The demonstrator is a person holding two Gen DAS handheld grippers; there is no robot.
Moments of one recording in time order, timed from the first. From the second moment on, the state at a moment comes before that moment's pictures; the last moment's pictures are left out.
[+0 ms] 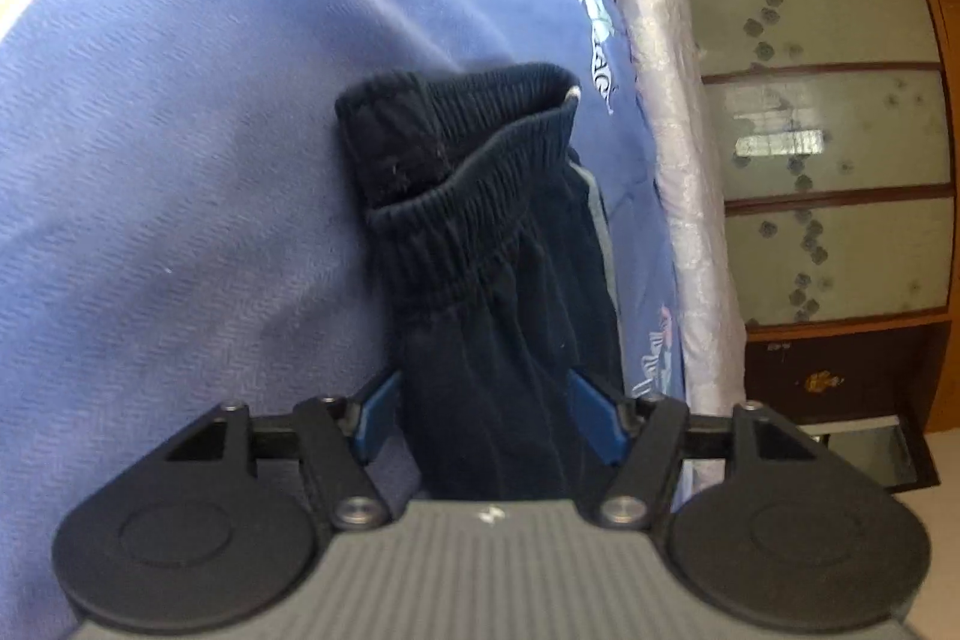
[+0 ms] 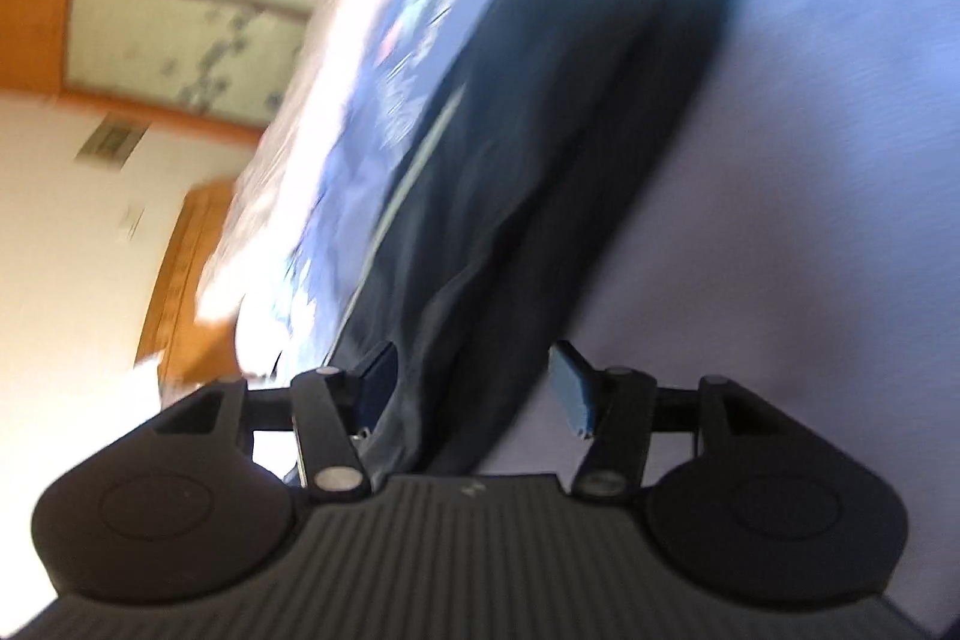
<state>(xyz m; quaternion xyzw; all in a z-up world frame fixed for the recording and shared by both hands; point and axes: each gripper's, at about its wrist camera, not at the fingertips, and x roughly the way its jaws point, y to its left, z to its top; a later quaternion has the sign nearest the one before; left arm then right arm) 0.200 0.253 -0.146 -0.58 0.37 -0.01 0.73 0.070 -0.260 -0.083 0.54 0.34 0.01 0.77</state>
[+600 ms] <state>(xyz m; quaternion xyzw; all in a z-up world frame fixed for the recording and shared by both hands) 0.219 0.267 -0.125 -0.60 0.33 -0.02 0.73 0.094 -0.274 -0.073 0.53 0.31 -0.04 0.79</state>
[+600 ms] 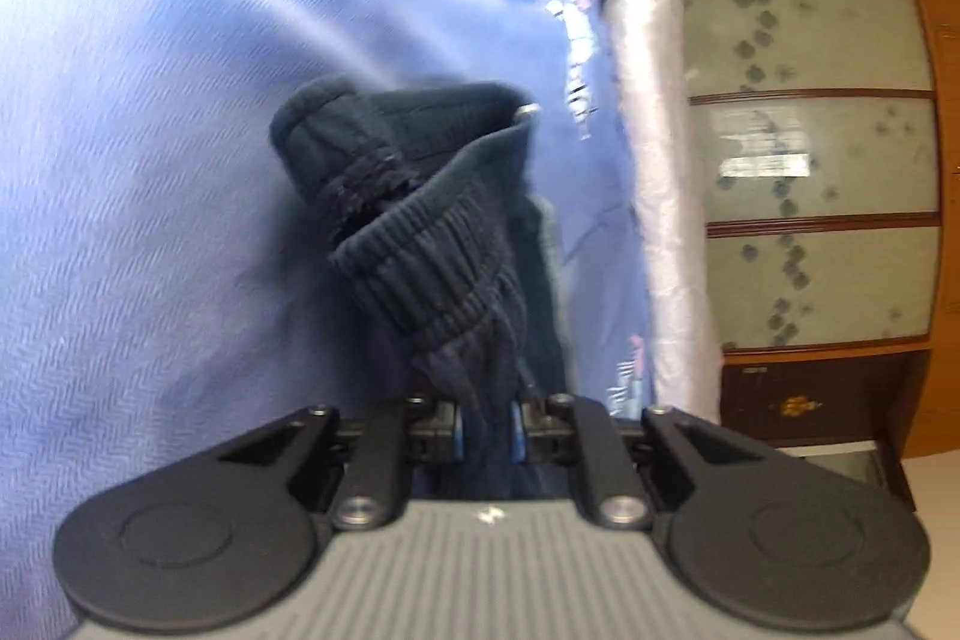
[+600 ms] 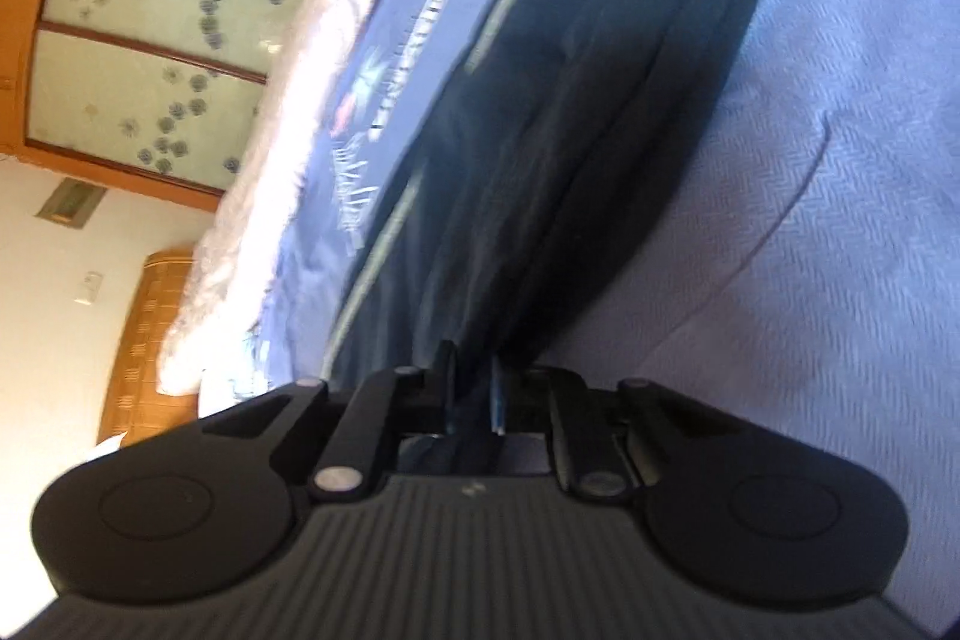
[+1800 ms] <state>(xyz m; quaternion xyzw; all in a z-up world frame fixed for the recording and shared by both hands) 0.071 0.265 -0.056 -0.52 0.31 -0.03 0.80 0.058 -0.474 -0.056 0.44 0.23 -0.20 0.84</state>
